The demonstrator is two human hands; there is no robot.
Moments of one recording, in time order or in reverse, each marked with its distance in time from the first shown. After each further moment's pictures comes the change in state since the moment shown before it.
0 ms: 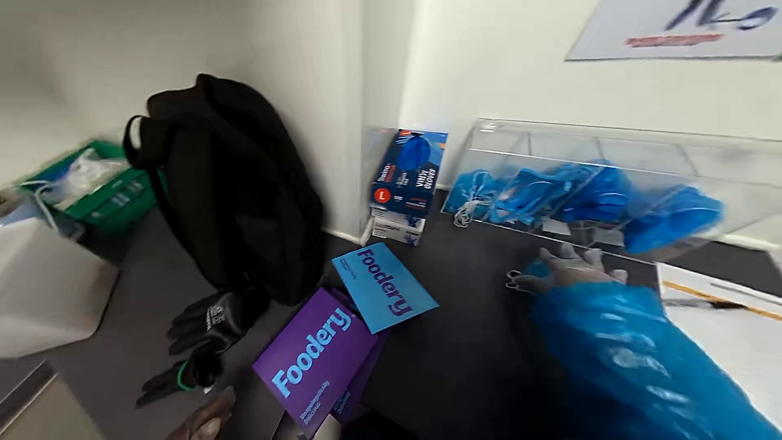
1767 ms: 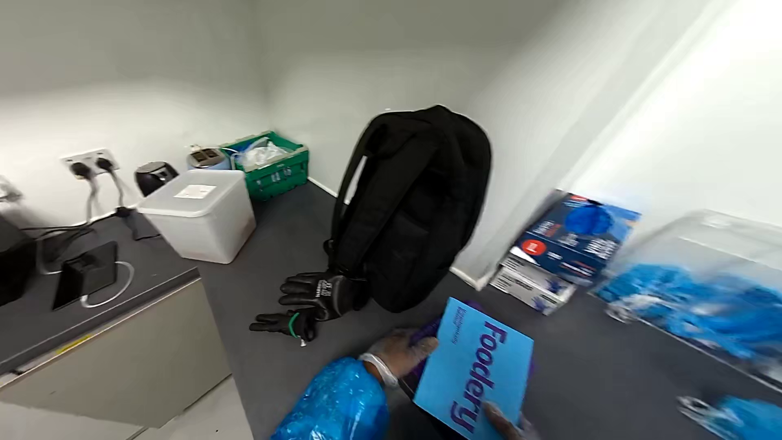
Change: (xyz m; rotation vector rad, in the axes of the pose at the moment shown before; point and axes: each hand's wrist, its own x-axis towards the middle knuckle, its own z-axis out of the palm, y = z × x) left_hand 0.133 0.055 0.118 0.118 -0.189 -0.007; right_hand -0.216 -0.156 0.130 1.224 -0.415 -0.003
